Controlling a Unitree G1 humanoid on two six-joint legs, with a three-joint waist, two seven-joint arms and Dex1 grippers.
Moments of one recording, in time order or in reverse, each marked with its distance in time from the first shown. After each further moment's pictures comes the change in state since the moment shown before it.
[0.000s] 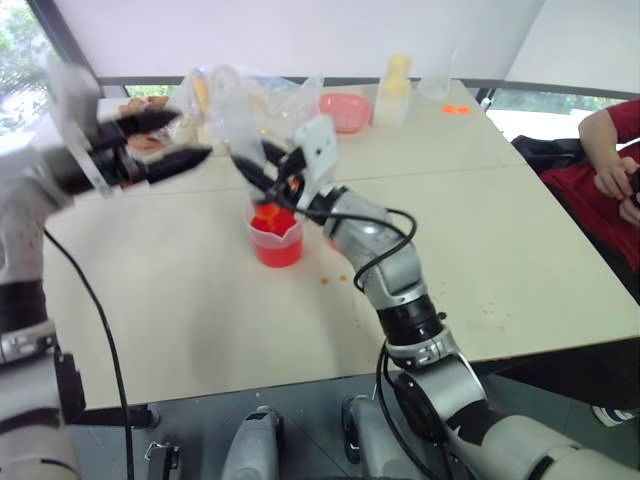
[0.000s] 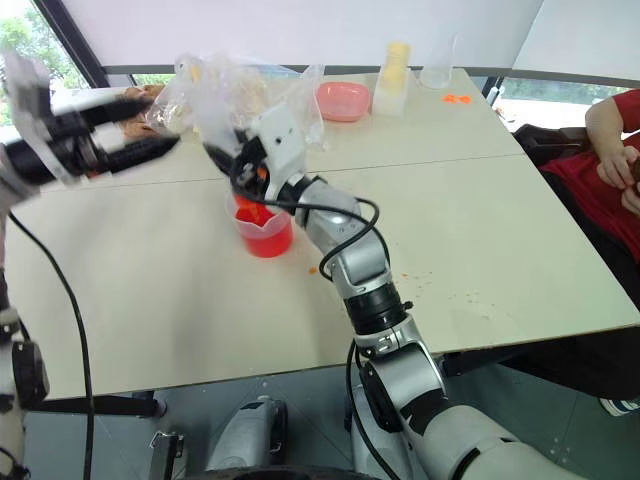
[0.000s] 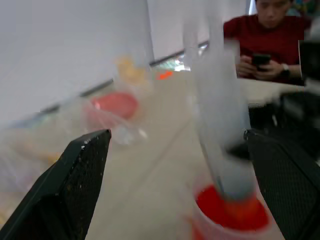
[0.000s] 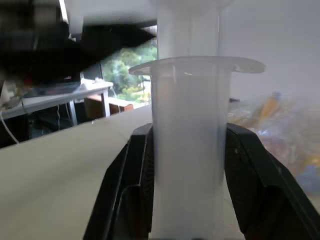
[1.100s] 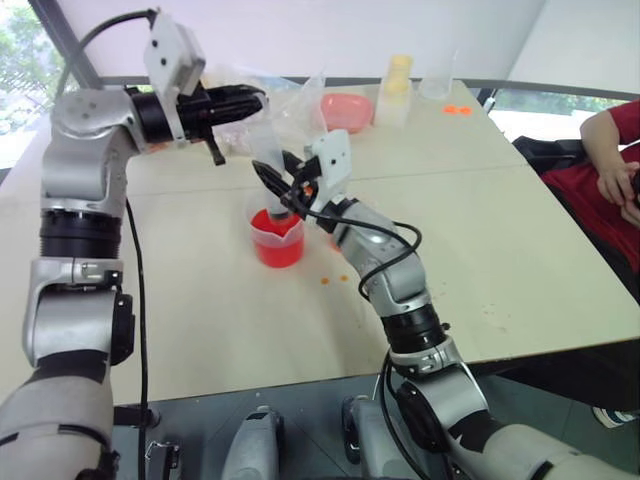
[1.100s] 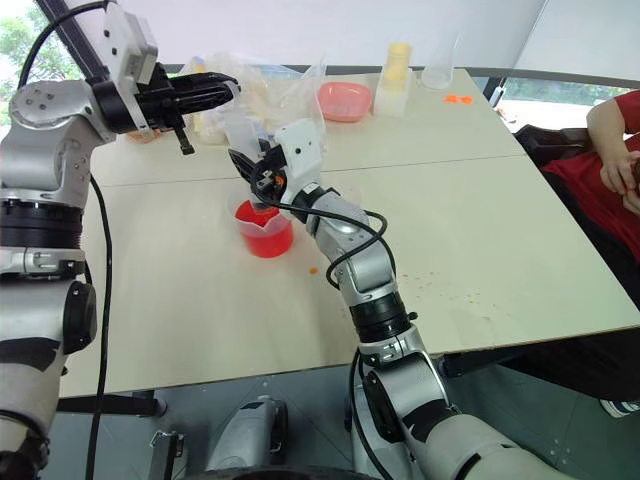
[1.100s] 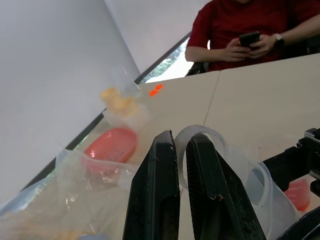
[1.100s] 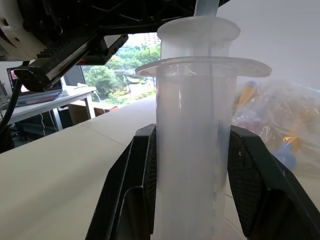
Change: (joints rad) left arm -0.470 -0.171 -0.283 0.426 0.311 -0.467 -0.052; right arm 0.096 0.002 0.015 0.038 -0.022 -0.026 -0.042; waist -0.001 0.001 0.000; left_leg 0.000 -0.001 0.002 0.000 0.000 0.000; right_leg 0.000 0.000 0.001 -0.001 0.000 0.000
